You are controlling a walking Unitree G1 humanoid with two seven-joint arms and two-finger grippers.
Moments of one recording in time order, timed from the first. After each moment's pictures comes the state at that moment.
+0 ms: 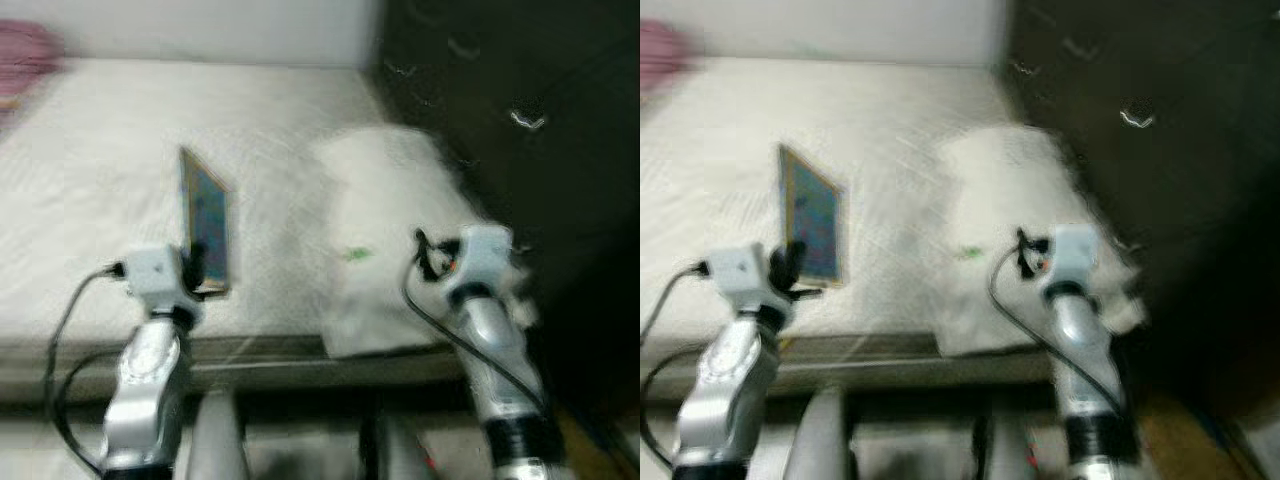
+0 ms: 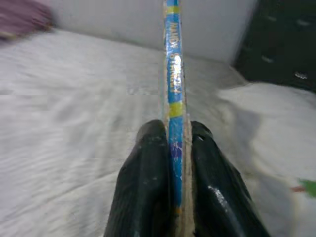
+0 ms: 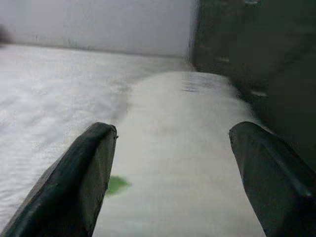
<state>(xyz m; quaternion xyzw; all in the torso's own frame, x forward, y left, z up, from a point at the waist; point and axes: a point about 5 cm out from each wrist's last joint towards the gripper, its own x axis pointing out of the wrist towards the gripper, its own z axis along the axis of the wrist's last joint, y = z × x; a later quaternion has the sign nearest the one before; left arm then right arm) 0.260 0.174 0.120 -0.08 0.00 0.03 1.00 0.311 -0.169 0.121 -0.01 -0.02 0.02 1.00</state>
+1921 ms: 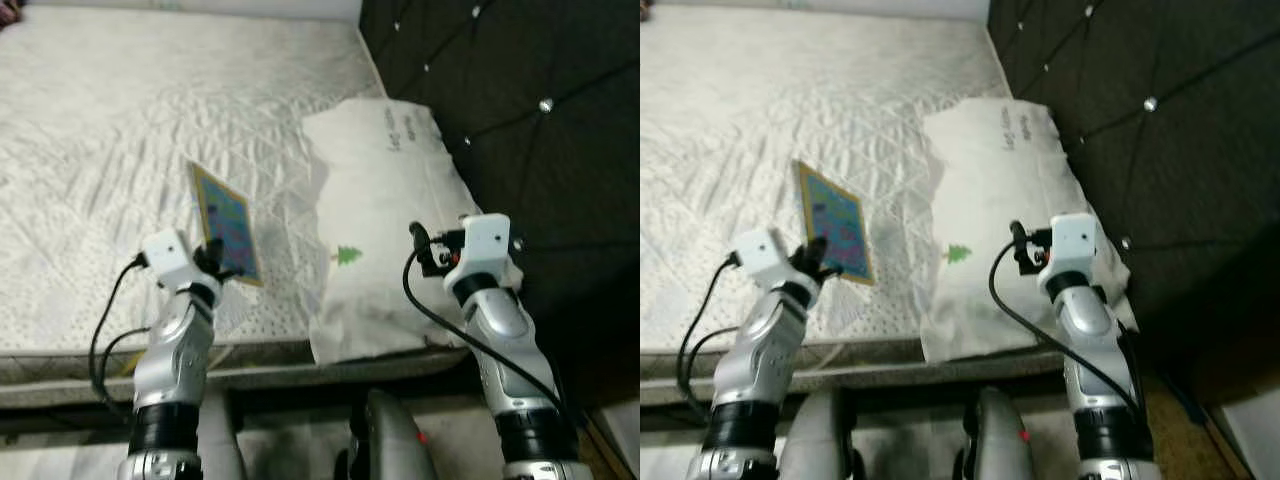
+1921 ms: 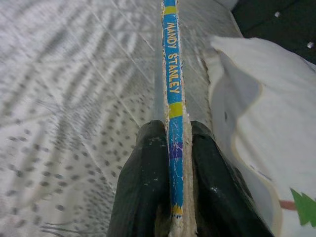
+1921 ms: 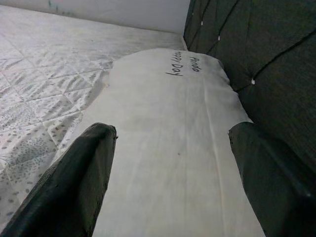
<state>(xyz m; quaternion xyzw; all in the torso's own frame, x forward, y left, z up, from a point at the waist) 0.308 0.161 0.092 -0.21 0.09 0.03 0.97 0.304 -0.175 0.122 -0.03 0.00 0.05 1.00</state>
